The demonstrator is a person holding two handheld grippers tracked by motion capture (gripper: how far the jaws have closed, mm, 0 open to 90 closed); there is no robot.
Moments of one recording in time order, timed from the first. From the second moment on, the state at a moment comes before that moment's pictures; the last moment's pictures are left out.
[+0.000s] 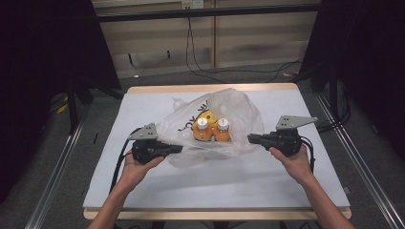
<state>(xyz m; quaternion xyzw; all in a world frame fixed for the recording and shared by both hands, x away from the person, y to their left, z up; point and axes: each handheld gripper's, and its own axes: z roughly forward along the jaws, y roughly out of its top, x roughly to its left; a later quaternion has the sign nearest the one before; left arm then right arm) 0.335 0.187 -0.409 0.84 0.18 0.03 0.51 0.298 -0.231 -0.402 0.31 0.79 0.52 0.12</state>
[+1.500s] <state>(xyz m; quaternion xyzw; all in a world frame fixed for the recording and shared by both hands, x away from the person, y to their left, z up) 0.340 0.176 -0.470 0.88 0.18 0.00 0.43 0.314 -0.215 -0.476 0.33 0.84 0.41 0.08</state>
